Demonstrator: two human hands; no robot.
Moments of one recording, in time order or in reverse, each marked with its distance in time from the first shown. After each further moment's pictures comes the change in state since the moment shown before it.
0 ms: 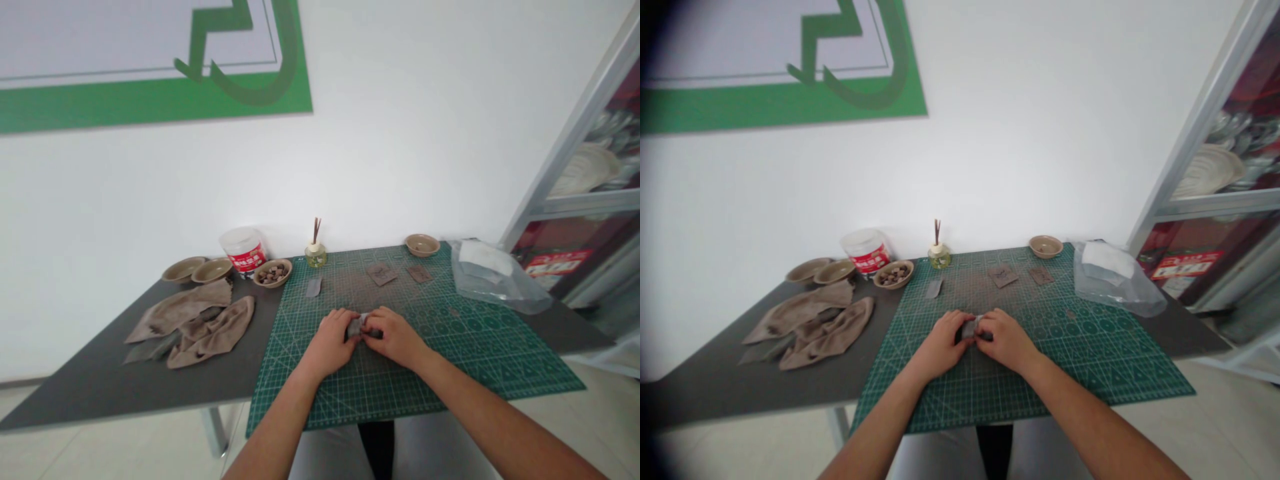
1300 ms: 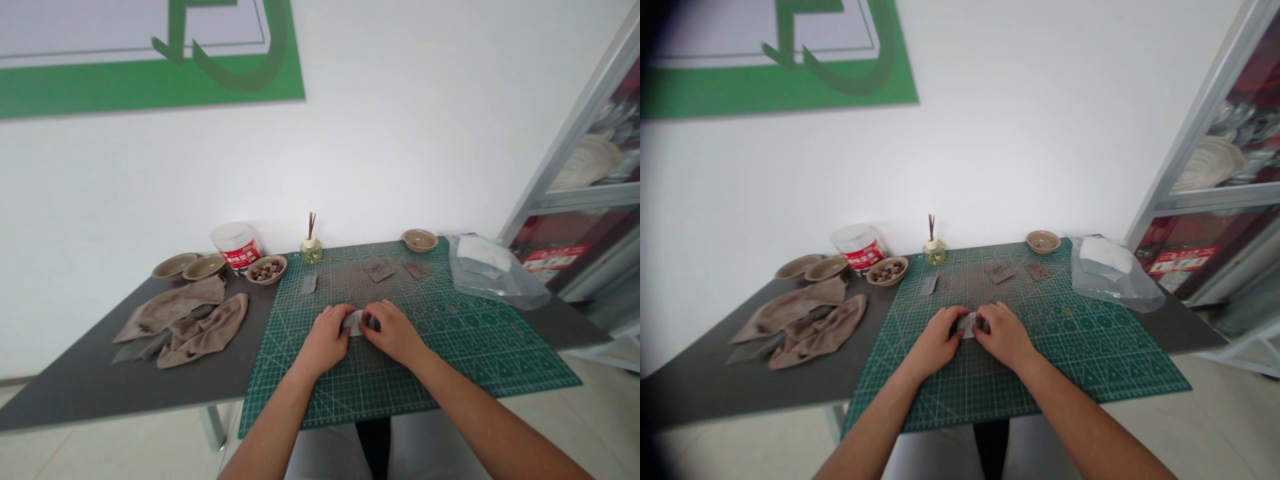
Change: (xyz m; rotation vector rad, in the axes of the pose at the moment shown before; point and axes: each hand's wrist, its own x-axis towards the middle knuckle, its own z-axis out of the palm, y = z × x) left_hand 0.003 -0.003 0.005 -0.031 0.041 -0.051; right_hand 0.000 -0.004 0.003 -0.082 0.108 0.076
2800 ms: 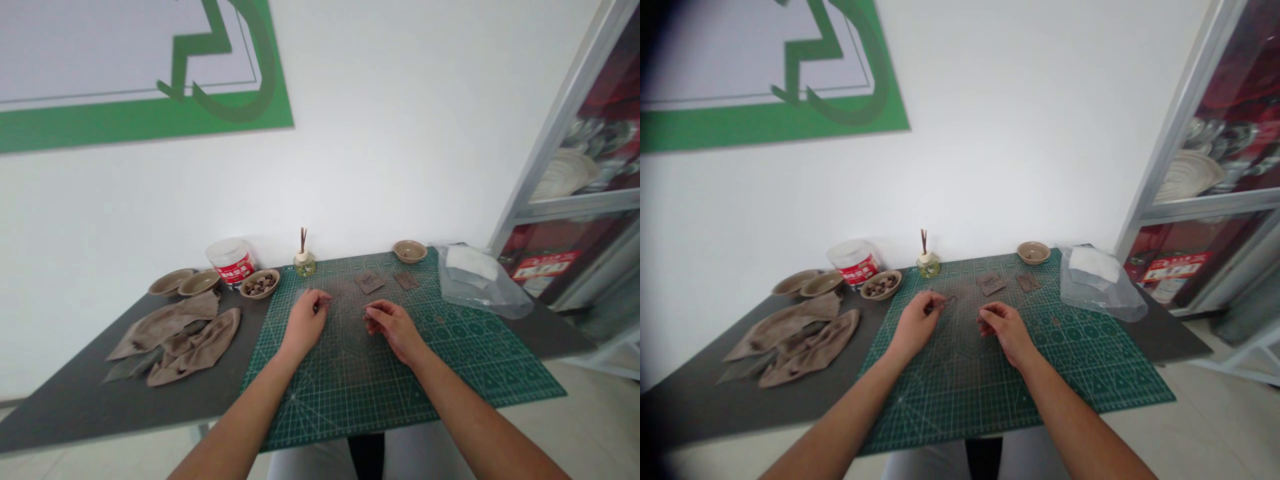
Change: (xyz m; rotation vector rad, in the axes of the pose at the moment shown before) left_hand 0.049 -0.010 -0.030 -0.003 0.248 -0.167; right_hand 0.007 0.032 -0.013 1.192 0.186 0.487
